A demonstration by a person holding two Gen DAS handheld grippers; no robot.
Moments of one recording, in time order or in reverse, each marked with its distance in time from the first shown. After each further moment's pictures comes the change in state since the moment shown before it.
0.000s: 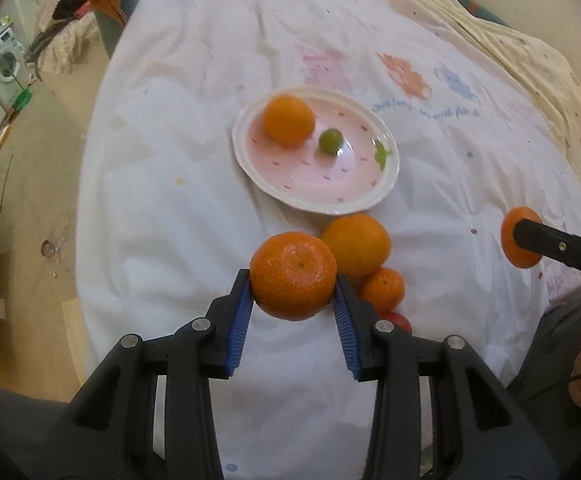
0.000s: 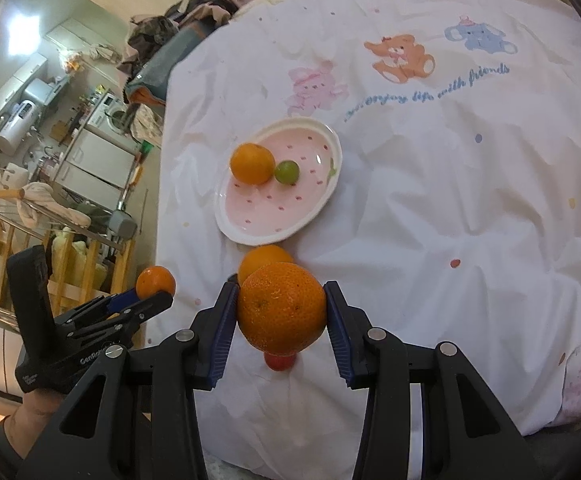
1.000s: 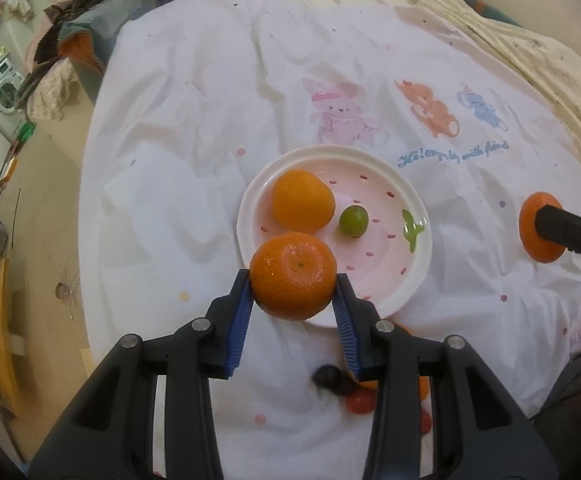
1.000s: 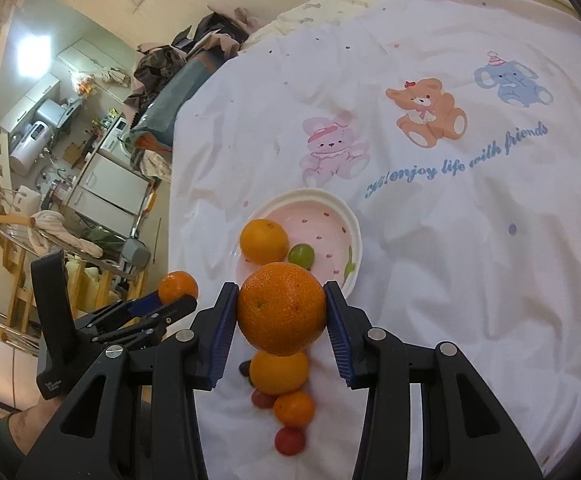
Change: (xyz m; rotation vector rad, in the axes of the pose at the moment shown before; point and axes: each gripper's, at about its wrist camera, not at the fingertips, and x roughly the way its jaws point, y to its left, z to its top) left arm 0.045 -0.001 0.091 0.065 -0.017 0.062; right arm 0.030 -0.003 0.087 -0.003 -0.074 0.046
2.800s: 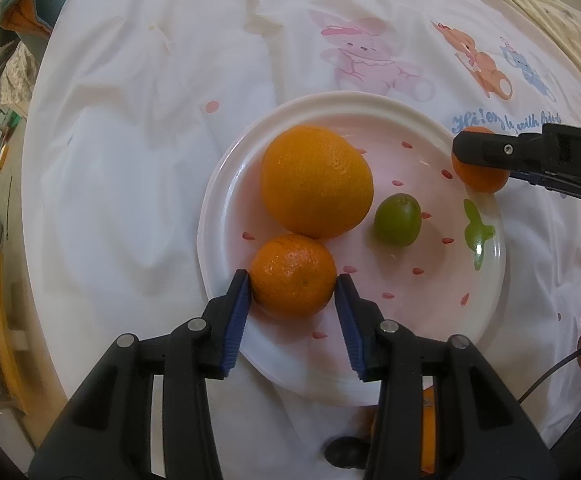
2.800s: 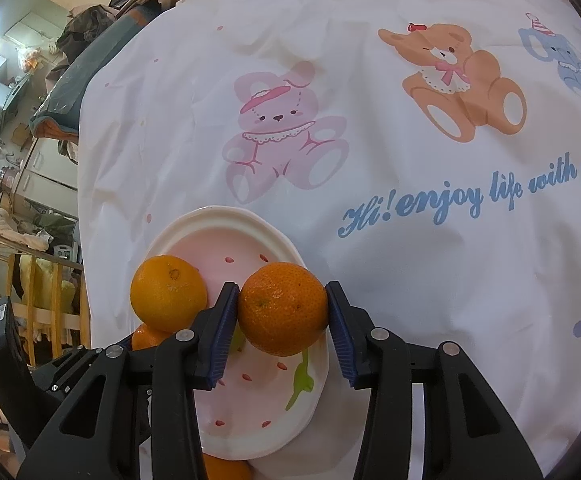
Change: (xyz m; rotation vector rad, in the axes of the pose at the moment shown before) left arm 0.101 0.000 0.016 0.011 0.161 0.020; right arm 0.139 -0.046 0.061 0.040 0.167 -0.149
